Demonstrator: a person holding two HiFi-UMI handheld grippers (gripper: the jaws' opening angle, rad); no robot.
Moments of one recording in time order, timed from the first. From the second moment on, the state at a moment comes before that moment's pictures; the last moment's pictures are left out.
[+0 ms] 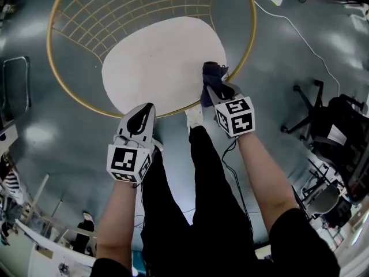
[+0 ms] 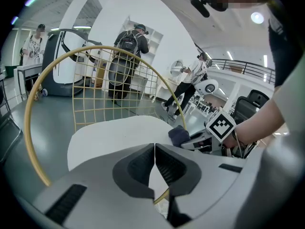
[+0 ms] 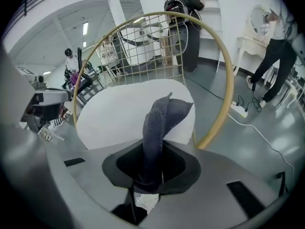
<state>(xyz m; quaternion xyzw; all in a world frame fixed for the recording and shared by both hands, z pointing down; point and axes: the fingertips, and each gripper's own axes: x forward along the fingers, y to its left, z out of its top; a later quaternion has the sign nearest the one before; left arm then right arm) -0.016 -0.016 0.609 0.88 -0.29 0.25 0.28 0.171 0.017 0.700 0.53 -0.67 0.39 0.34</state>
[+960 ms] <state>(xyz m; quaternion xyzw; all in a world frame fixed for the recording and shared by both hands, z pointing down) -0.055 -0.036 0.600 0.87 -0.33 0.23 0.29 0.073 -0.047 0.666 0.46 -0.75 0.38 0.29</state>
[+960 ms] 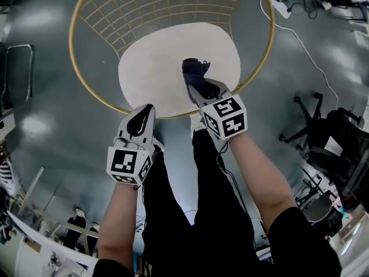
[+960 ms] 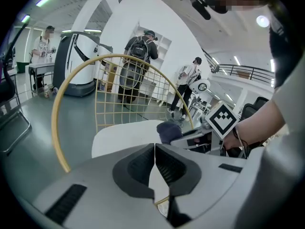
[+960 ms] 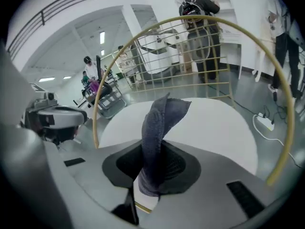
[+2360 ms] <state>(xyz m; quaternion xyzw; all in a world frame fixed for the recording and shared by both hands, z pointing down) -0.127 -0.066 0.610 0.86 -0.35 0.22 0.30 -0.063 -0.092 0.718 0.36 -0.76 0.44 0.31</state>
